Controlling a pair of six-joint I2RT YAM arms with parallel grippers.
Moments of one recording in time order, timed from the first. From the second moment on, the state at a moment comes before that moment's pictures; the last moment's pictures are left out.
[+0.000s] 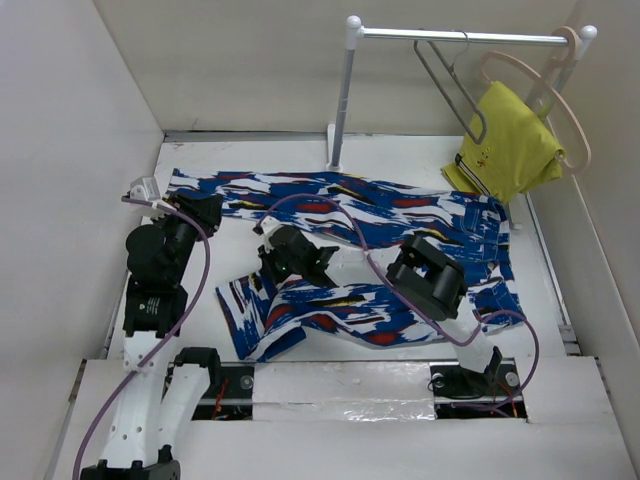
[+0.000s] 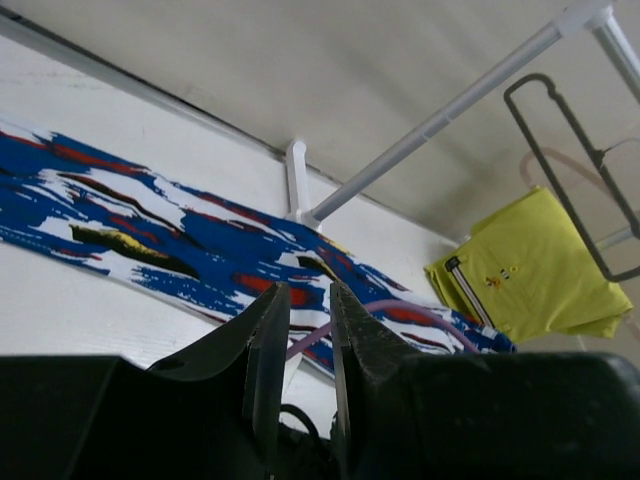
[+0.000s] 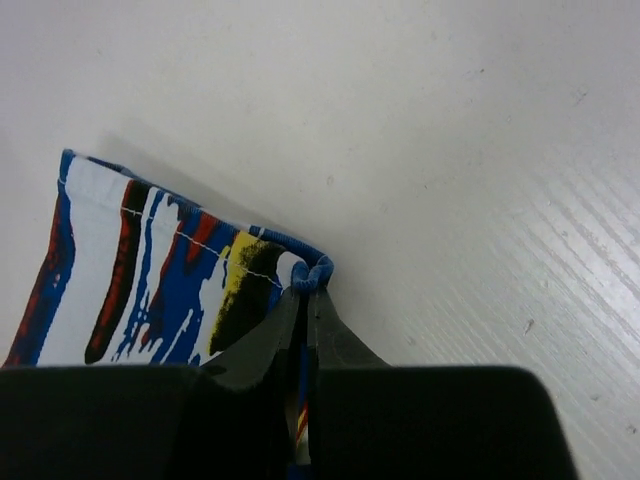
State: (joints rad) left arm -0.04 0.62 0.77 -0.15 0.11 -0.67; right arm 1.03 2.17 1.42 0.18 -0.03 0.30
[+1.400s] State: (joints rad) left arm -0.05 0.49 0.83 -0.32 -0.38 -0.65; right arm 1.00 2.57 2.31 -0.02 -0.18 0.17
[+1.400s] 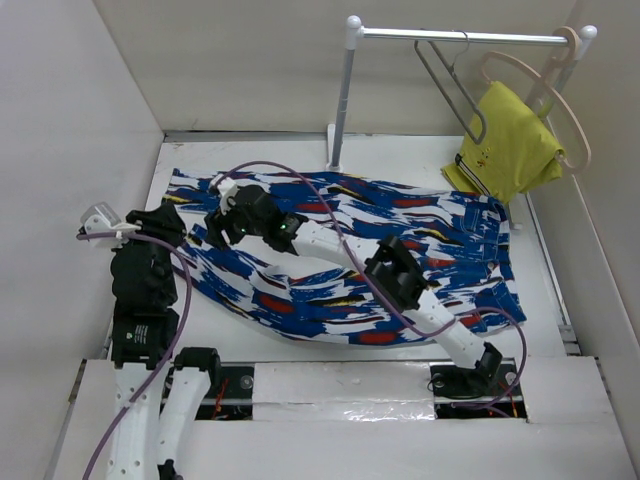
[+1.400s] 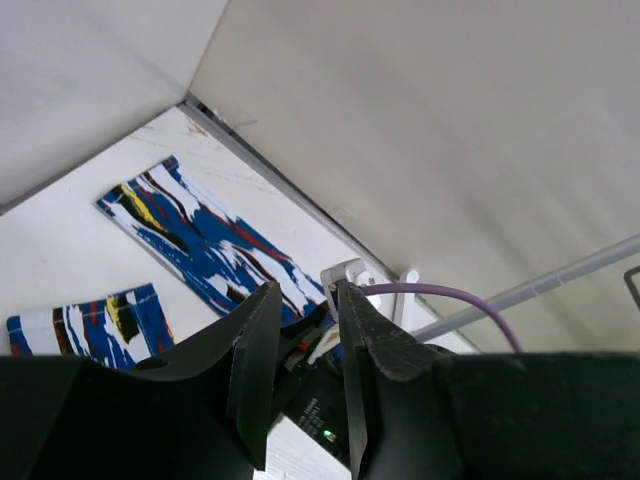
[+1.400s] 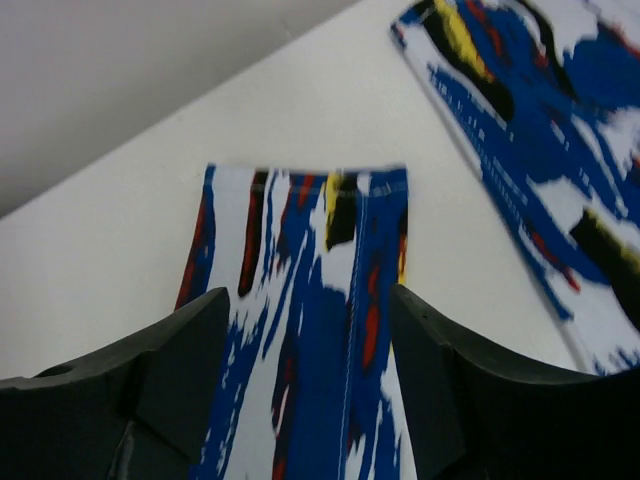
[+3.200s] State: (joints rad) left arm -0.04 1.85 1.14 -0.39 -0.60 -0.72; right arm 0.69 1.72 0.94 0.09 -0.22 0.12
